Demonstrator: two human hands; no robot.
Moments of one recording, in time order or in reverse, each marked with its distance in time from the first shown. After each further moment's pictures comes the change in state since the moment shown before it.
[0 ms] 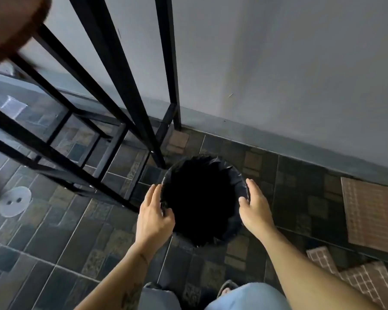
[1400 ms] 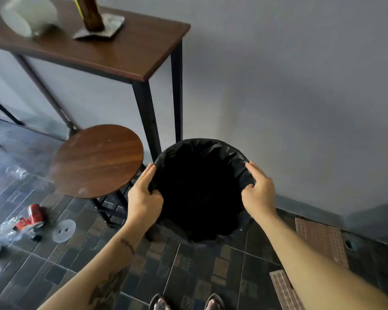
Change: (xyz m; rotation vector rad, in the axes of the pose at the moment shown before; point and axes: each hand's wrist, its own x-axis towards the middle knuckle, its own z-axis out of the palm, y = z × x) left_hand -0.111 0.281 -0.324 -0.378 0.178 0.047; right_hand -0.194 -0.287 -0.248 0.110 0.297 -0.317
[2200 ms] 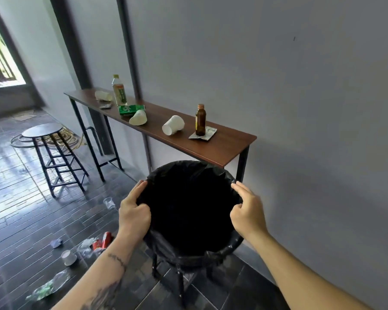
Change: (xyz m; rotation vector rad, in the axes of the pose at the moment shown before) left_hand -0.088 0.098 -0.205 -0.312 0.489 0.013; right_hand -0.061 -0.219 -0.009 0.075 -0.223 -0.565
